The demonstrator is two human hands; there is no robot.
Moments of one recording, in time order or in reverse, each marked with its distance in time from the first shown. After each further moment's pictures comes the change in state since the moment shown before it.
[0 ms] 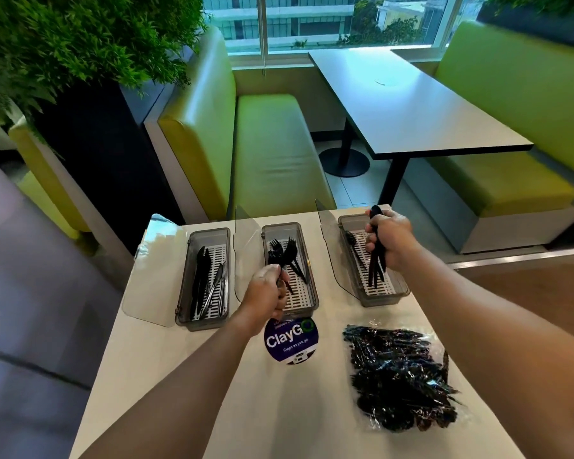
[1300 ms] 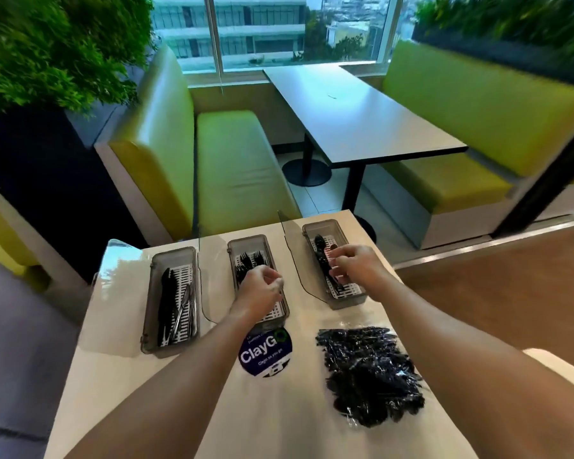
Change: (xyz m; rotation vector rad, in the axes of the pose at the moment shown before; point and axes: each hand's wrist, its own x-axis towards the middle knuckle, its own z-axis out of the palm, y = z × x) left_hand 0.022 0.014 0.042 0.576 0.073 0.196; right_hand -0.033 0.034 -0.043 -0.482 -0.063 -0.097
